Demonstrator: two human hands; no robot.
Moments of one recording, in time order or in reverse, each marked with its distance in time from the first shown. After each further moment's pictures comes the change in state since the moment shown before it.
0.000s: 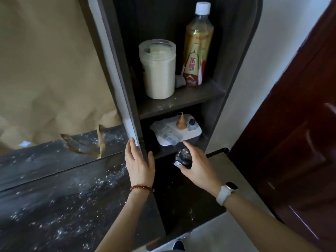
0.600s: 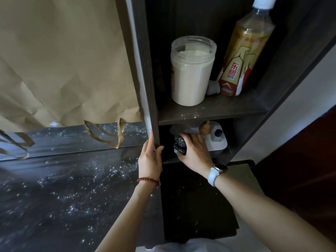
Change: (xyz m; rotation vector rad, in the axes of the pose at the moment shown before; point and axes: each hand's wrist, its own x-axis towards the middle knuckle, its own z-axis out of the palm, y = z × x) left_hand 0.034 -0.007 0.008 -0.040 0.038 -0.054; right_hand 0.107 -0.004 0.034 -0.294 -0.057 -0.289
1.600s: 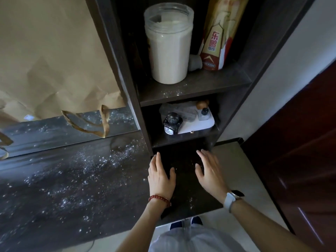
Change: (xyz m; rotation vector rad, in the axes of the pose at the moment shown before) left_hand -0.100 -0.012 0.039 0.161 -0.362 -0.261; right_hand -0.126 0.051 0.032 0.145 0.044 0.243
